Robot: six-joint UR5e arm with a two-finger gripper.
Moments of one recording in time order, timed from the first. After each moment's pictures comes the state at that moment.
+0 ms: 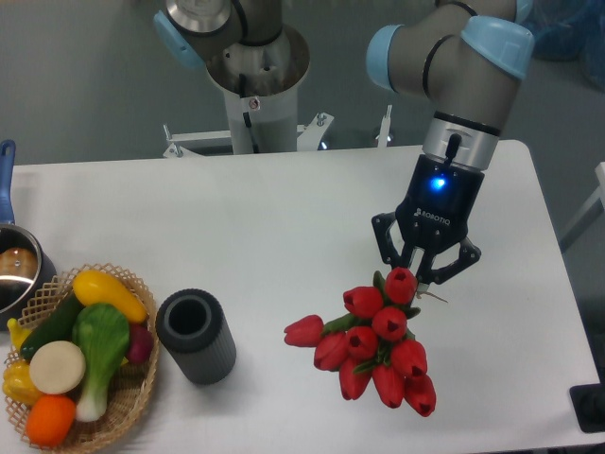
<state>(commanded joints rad) 2.71 -1.85 -1.57 -0.79 0.83 1.06</state>
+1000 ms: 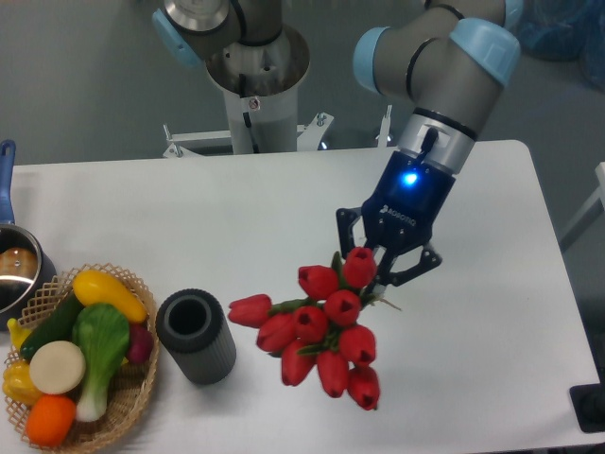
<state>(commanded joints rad) 2.64 -1.87 -1.58 -0.78 0.64 1.02</state>
